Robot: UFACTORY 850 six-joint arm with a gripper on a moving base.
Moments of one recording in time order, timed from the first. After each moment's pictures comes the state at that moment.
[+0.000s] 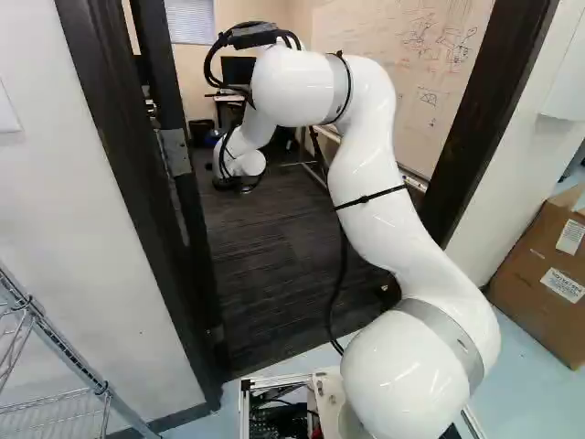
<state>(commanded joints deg) 22.6 -41.5 -76.4 1.8 33.7 0.0</state>
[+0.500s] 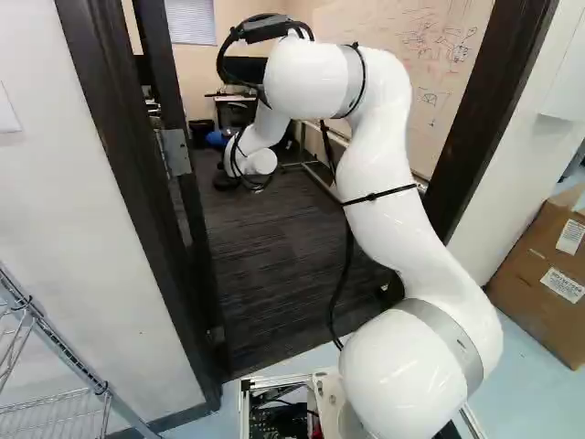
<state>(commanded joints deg) 19.4 -39.1 -73.2 1.8 33.7 0.0</state>
